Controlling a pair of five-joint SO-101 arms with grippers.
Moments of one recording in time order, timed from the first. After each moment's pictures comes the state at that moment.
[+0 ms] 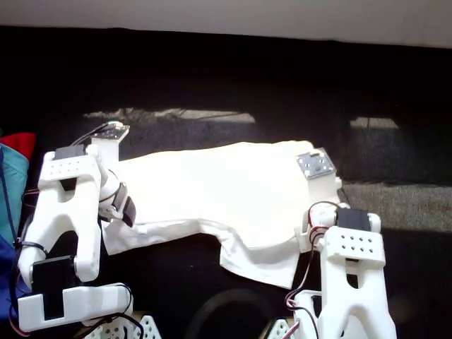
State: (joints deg) left arm -19.1 -6.9 34.8 72.1 -23.4; right arm 1.1 -44.1 59.6 66.2 24.8
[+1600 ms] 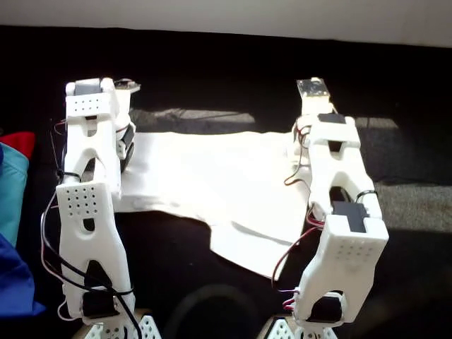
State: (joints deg) left arm -16.1 61.5 -59.3 101.4 -19.0; right arm -1.8 26.0 -1.1 58.5 10.6
